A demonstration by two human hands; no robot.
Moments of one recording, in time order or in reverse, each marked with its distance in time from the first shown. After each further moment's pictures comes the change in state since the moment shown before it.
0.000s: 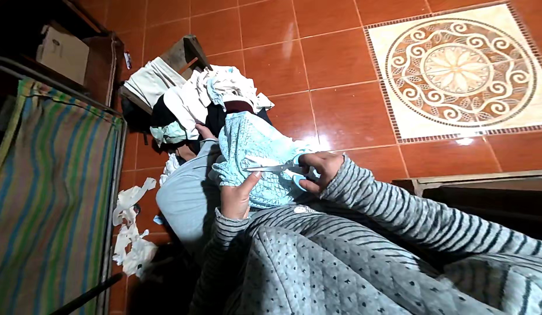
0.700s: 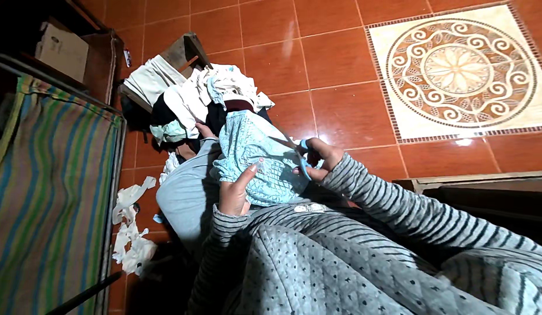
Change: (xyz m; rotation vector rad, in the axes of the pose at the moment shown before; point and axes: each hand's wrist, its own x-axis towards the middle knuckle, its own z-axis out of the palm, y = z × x) left_hand 0.002 0.011 0.004 -0.076 0.017 -0.096; right_hand 0.009 0.015 0.006 0.319 0.074 0.173
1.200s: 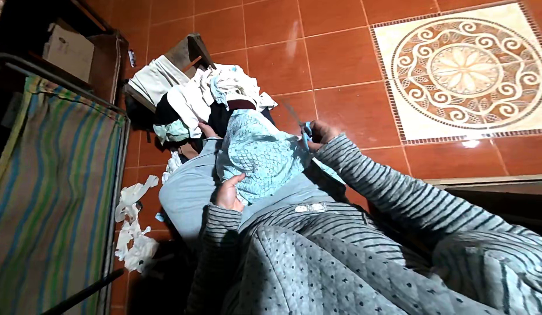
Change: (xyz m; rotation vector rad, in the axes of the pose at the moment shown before) left_hand 0.027 -0.018 -0.036 -0.098 0.155 -0.442; right_hand 0.046 0.025 -0.005 0.145 0.086 0.245
